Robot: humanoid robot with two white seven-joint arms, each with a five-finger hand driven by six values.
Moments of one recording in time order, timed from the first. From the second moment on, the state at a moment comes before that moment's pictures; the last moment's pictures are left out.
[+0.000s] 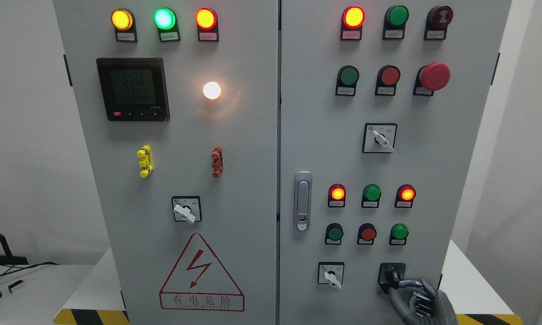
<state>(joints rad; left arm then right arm) -0.04 -0.09 0.08 0.06 0.00 -0.16 0.05 -0.21 0.00 -0.10 -1.68 0.00 0.29 -0.01</state>
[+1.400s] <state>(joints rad) -0.04 -0.09 0.08 0.06 0.00 -0.16 0.05 -0.21 0.03 -0.07 -1.70 0.00 0.29 -0.01</state>
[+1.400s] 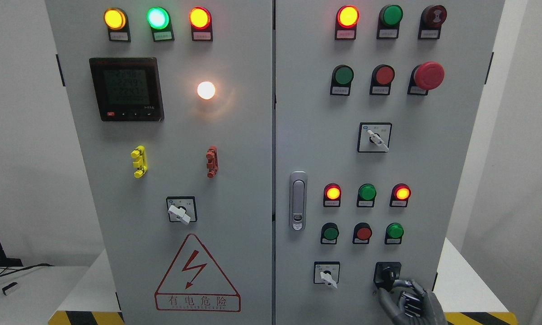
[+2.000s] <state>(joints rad) -0.04 -0.09 0.08 0.06 0.00 -0.16 0.05 -0.20 0.04 -0.06 -1.71 0.00 0.29 0.00</state>
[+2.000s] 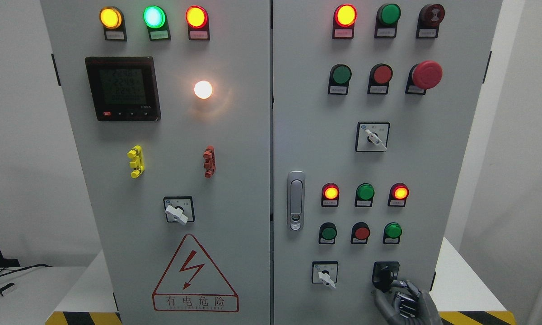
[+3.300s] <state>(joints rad) -0.04 -0.09 0.08 0.06 0.00 -0.16 0.05 -0.20 0.05 -0.07 -1.72 0.00 0.29 0.00</state>
